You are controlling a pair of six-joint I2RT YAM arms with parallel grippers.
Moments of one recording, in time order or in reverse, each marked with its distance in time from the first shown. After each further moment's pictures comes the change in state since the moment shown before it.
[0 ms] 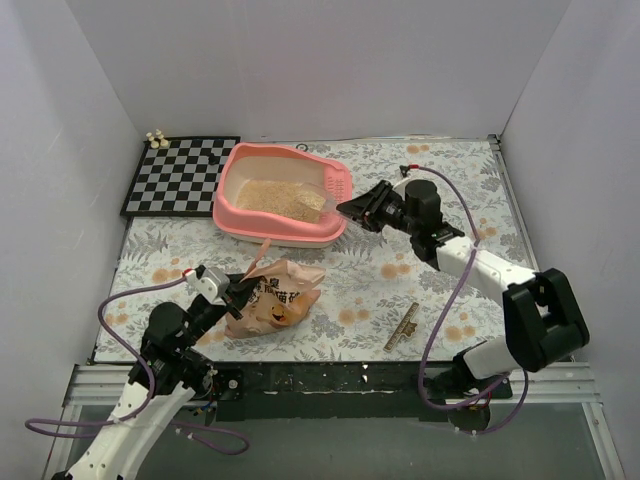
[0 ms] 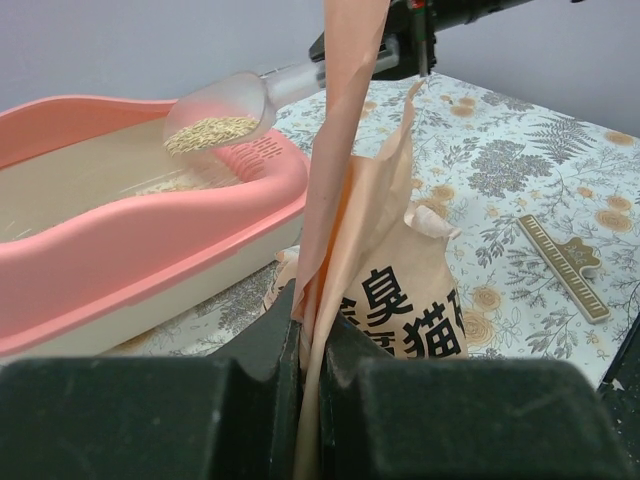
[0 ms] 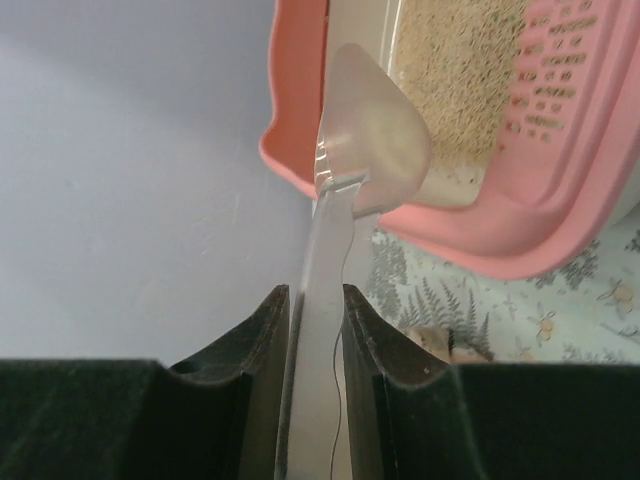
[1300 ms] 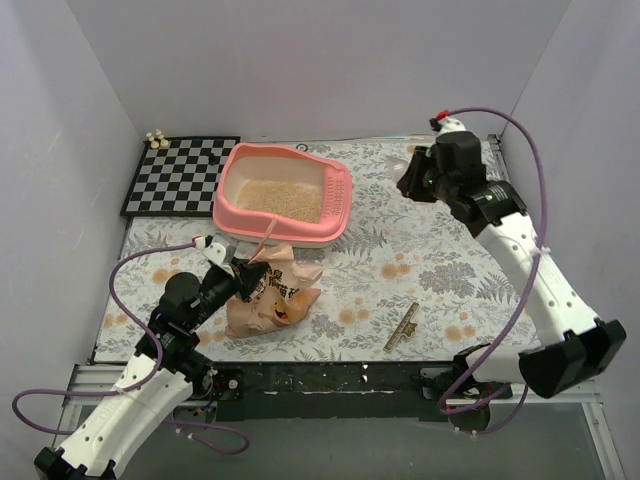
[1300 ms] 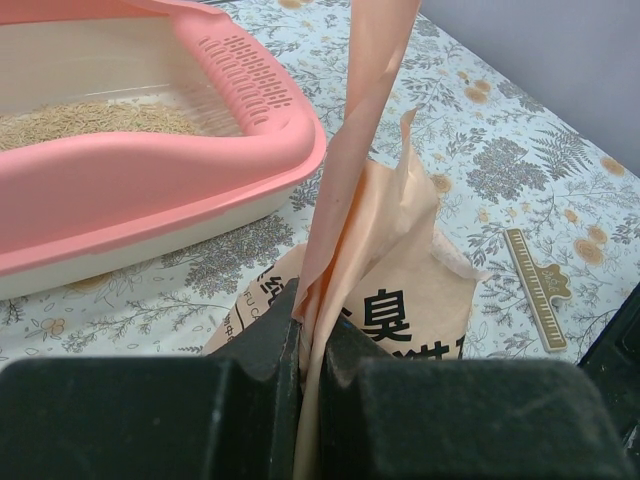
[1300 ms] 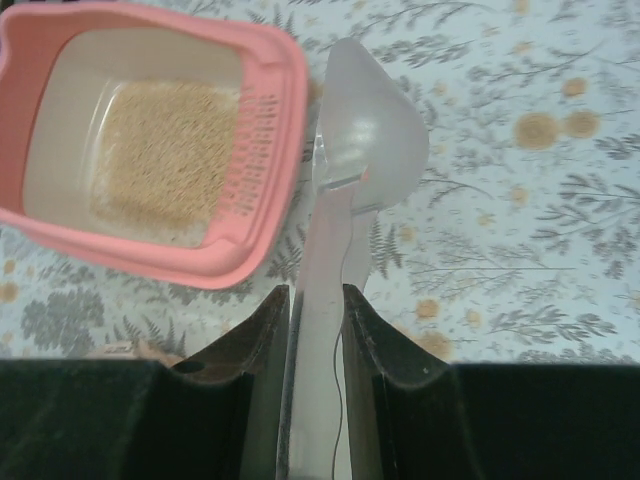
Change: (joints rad) left arm 0.000 0.340 0.116 0.036 -0.071 -0.201; right arm -0.022 -0.042 0.691 -1.082 0.443 -0.861
